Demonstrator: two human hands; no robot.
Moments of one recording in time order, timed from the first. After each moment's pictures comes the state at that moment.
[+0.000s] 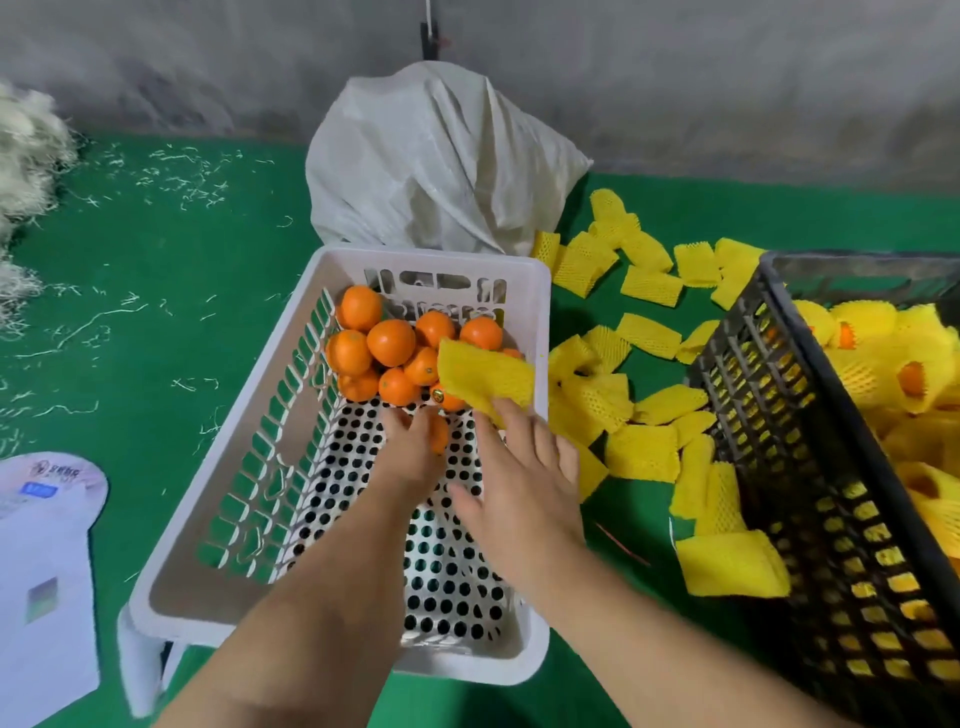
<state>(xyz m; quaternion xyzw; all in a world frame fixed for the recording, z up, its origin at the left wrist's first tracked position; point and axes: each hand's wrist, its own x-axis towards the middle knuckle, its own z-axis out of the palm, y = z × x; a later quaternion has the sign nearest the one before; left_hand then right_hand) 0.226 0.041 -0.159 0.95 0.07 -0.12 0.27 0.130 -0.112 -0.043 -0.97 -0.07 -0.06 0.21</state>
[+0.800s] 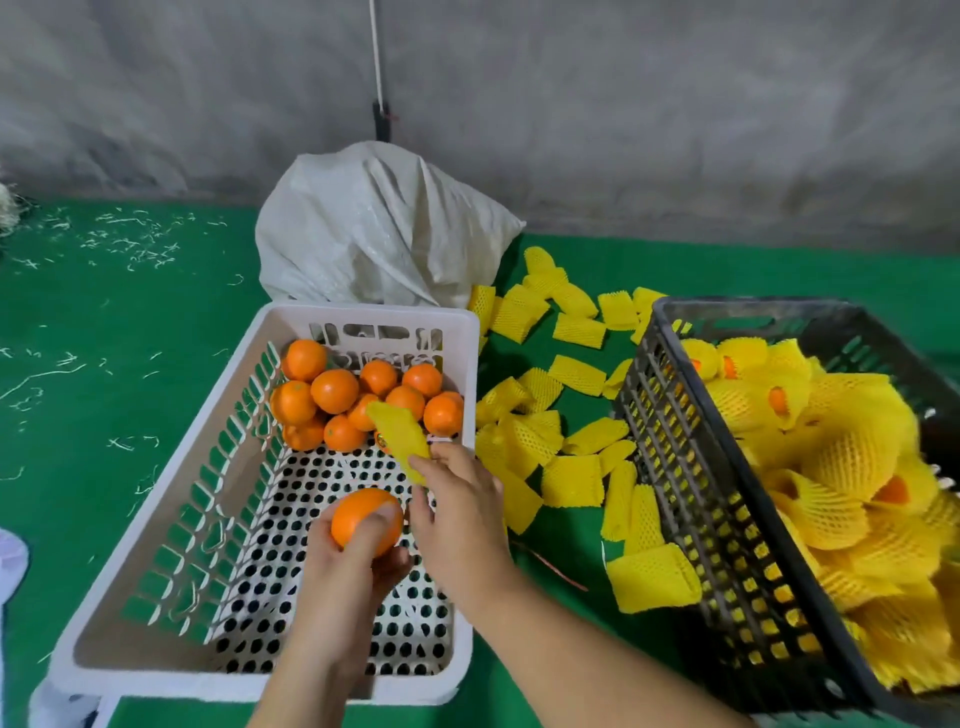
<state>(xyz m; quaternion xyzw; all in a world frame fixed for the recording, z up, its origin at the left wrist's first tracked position) 0.088 0.003 -0.041 0.57 0.25 -0.05 0.78 0.125 -0.122 -0.044 -0.94 -0.06 -0.07 0.33</state>
